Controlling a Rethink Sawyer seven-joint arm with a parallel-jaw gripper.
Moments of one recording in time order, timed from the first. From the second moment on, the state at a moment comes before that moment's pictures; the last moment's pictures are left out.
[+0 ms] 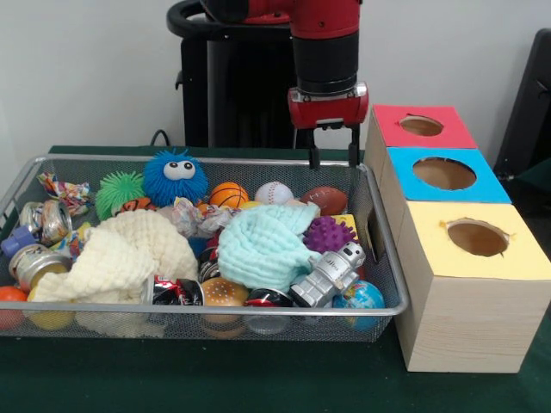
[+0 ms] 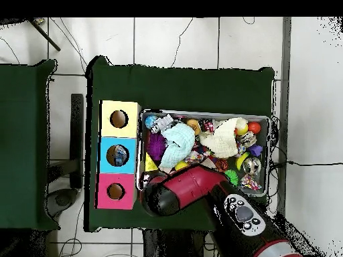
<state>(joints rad) -0.57 -0.73 0.52 2.04 -0.71 0.37 2.25</state>
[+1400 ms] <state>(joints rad) -0.72 -0.72 0.55 2.11 -0.72 0.37 2.25</state>
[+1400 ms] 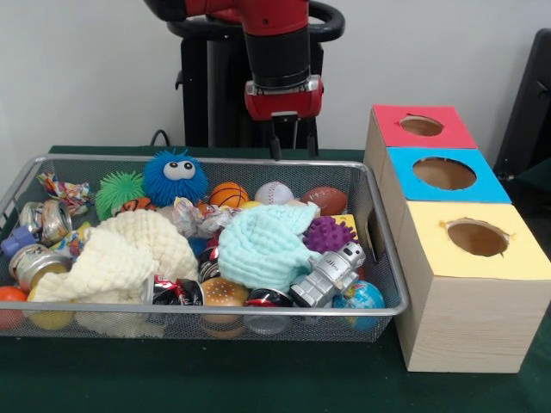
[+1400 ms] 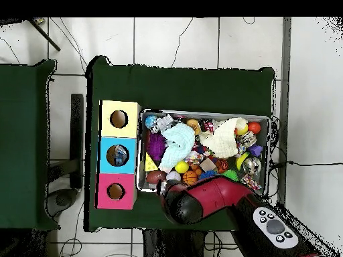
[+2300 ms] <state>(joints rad) -0.84 -0.72 0.60 2.14 -0.73 0.37 2.25</state>
